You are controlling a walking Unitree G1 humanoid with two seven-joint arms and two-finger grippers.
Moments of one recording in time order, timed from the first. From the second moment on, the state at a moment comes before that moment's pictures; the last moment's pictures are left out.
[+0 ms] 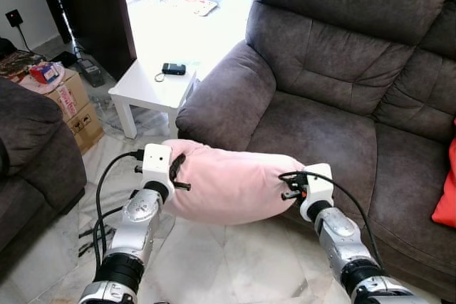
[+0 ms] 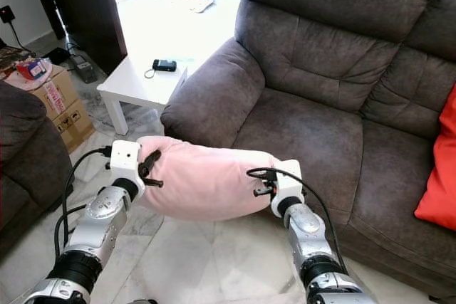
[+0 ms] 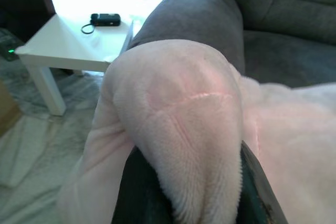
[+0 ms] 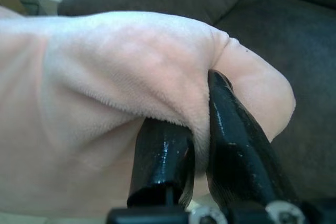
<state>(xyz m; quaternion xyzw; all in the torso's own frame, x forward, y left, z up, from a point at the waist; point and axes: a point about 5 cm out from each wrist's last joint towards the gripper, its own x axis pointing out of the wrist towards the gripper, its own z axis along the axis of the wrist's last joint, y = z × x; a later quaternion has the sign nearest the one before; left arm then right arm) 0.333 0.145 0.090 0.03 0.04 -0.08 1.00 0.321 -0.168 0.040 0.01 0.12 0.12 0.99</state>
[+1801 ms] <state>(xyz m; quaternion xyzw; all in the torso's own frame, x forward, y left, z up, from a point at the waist) 0.326 0.124 0.089 0.05 0.01 -0.14 0.99 0.309 -0.148 0.072 0.07 0.01 0.09 0.99</state>
